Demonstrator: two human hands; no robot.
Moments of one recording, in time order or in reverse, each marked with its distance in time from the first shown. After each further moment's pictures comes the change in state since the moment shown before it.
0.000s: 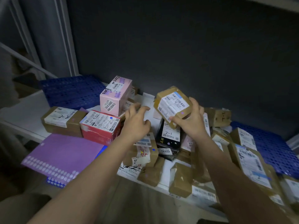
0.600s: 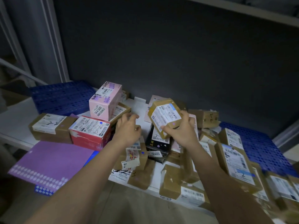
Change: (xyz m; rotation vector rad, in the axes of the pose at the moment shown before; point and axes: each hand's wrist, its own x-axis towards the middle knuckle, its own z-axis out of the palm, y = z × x) left_hand -0.006 0.014 0.003 0.116 -0.115 -0.056; right_hand -0.017 0.015 -0.012 -0.153 -0.048 0.097
